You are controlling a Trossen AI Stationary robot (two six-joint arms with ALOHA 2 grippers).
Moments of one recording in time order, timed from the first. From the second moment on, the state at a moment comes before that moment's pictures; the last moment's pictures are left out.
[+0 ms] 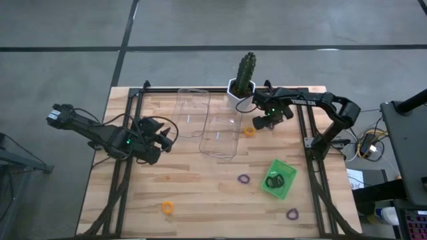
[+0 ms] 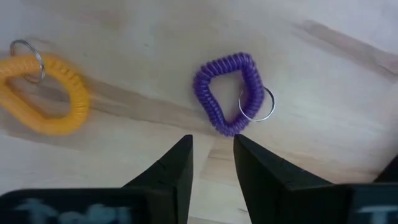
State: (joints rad) left arm -0.37 1.00 0.91 -1.01 -0.96 -1.16; right arm -0.61 1.64 0.99 -0.99 -0.01 0.65
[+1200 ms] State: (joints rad) left arm -0.37 1.00 0.91 -1.01 -0.96 -1.13; right arm -0.61 1.64 0.92 -0.86 0.00 0.69
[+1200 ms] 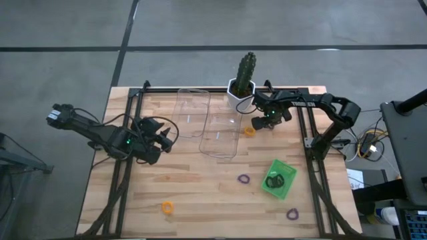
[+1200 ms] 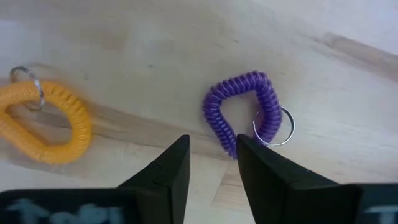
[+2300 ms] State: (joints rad) left arm -0.37 1.00 0.91 -1.00 -0.96 -1.13; right arm -0.61 1.53 0.87 -0.95 0.05 0.80
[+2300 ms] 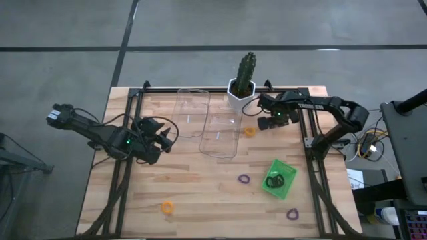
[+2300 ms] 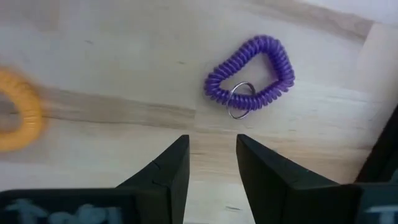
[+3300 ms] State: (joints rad) left arm -0.37 1.00 0.91 -1.00 -0.96 -1.15; right arm -0.67 1.66 0.86 -0.97 0.19 0.92
